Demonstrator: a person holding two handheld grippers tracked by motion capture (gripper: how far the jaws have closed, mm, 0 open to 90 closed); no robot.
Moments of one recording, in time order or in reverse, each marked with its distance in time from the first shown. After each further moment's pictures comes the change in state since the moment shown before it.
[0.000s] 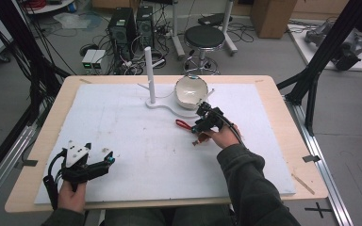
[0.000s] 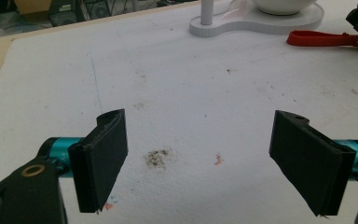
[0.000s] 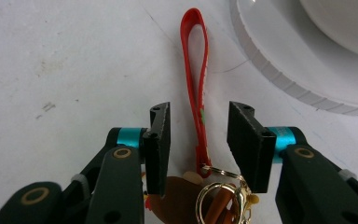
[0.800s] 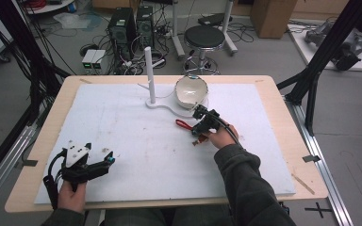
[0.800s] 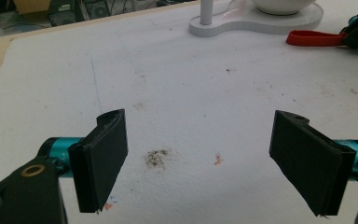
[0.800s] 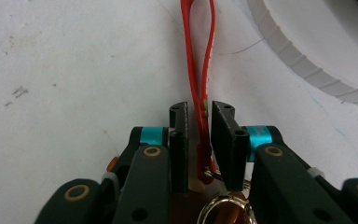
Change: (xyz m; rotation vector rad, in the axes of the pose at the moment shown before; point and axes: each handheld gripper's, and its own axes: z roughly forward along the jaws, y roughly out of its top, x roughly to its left) left arm 0.000 0.000 0.000 0.000 -0.002 0.000; right arm 0.000 0.001 0.018 0.092 -0.004 -0.028
